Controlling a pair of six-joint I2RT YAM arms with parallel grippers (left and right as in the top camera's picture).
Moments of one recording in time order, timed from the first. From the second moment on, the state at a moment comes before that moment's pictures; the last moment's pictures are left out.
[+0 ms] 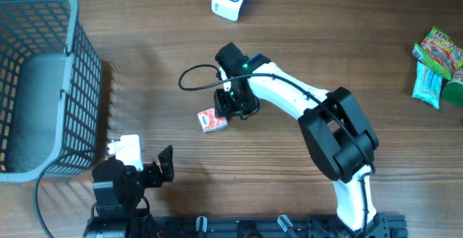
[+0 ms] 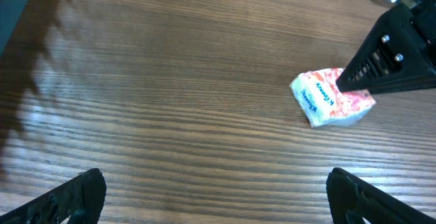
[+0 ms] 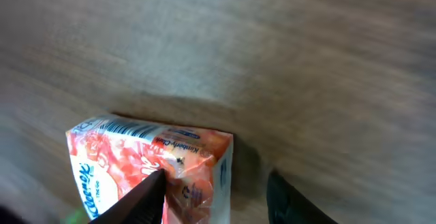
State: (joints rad) left arm 0.07 0.18 0.28 -0.79 0.17 -0.13; right arm 0.65 2.14 1.51 -0.79 -0.37 0.42
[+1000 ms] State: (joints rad) left arm 0.07 0.18 0.28 -0.79 0.17 -0.13; right arm 0.59 1.59 1.55 -0.74 -0.24 0.62
